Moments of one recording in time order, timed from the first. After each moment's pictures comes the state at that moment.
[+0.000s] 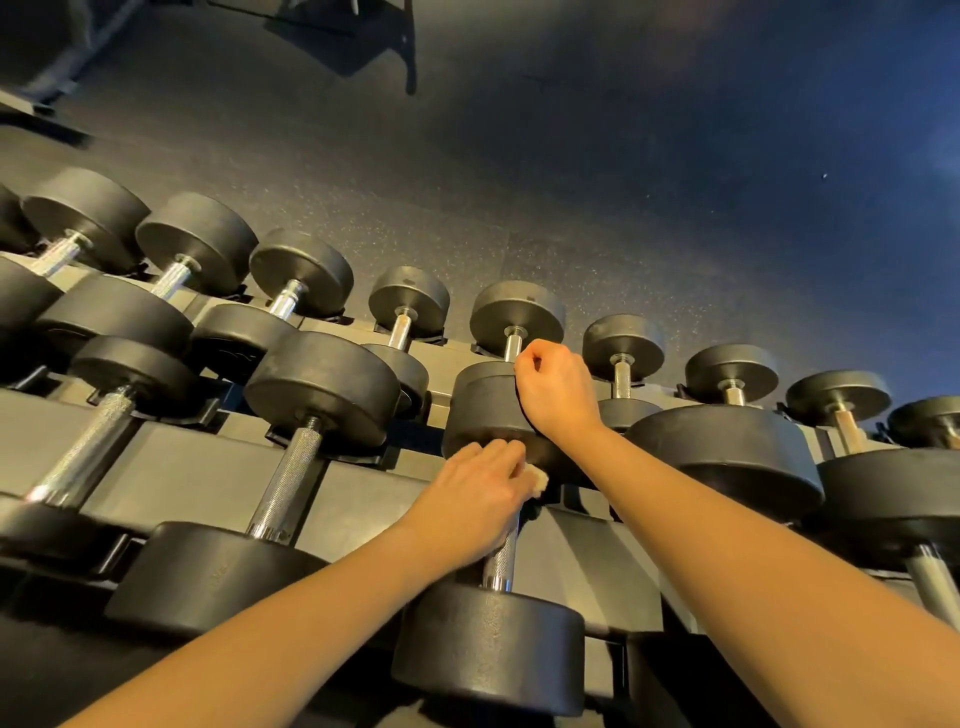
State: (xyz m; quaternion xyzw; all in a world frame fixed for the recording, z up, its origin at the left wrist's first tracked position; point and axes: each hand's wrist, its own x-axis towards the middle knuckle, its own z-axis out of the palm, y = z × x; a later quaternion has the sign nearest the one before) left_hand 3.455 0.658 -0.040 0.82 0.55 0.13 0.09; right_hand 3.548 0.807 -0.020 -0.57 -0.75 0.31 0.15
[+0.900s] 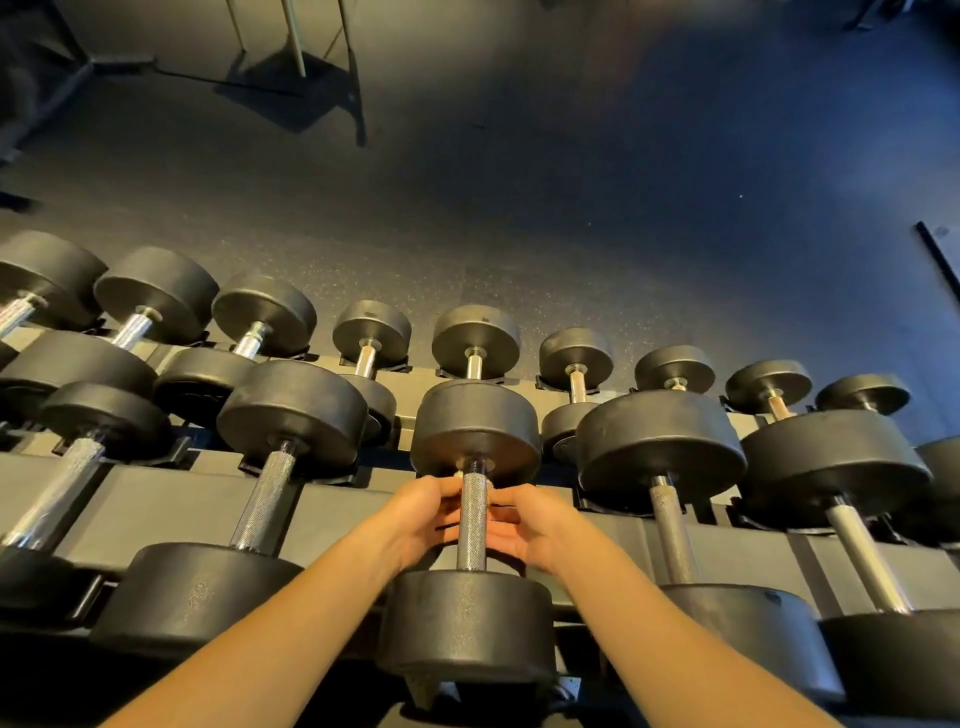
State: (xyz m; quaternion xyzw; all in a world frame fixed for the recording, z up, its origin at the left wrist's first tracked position) left_hand 3.458 0.657 -0.035 0.02 0.61 0.34 0.72; right_hand 3.604 0.701 -0.025 -0.64 -0.15 0.75 0.08
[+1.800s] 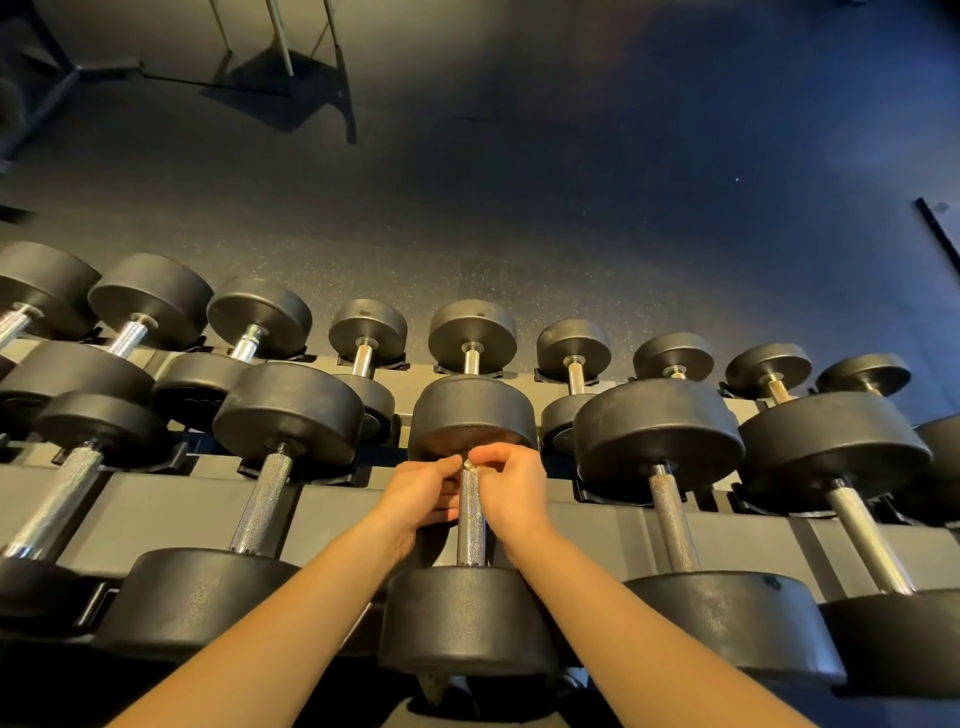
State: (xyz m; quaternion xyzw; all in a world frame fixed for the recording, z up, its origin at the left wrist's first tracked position) left_hand 3.457 0.663 -0.030 0.10 0.68 0.35 0.63; right_hand 3.579 0.690 -0.010 -0.66 -0.46 0.55 0.21
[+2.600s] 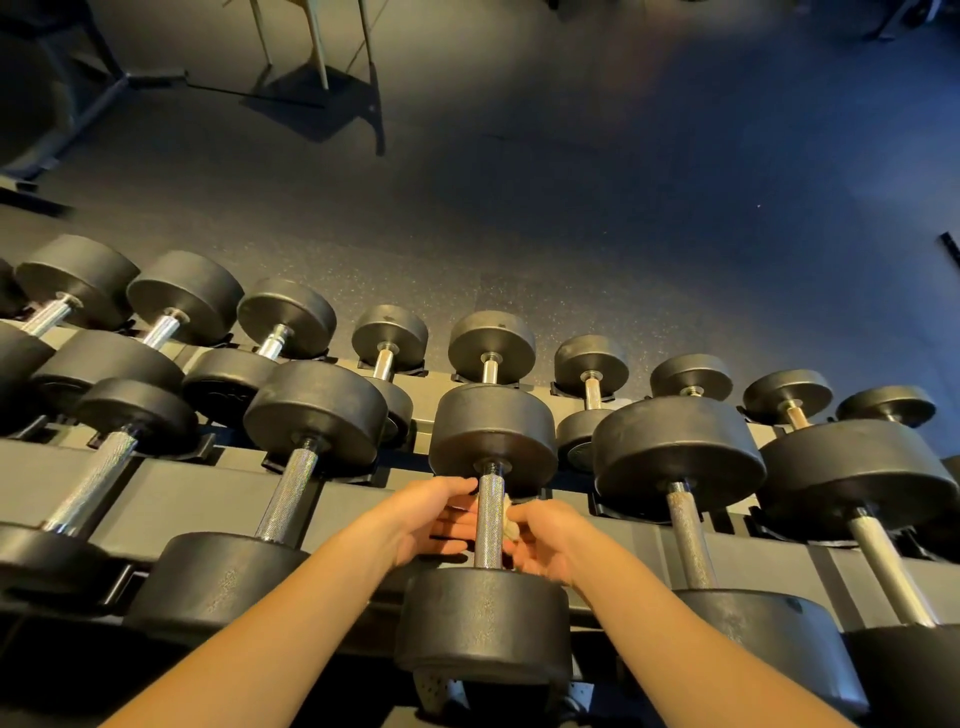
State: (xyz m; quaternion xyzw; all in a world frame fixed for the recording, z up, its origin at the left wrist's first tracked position) left_hand 3.435 0.649 -0.024 0.09 0.63 0.21 0.74; right_hand 3.605 0.690 -0.030 -0.68 -0.23 0.69 0.02
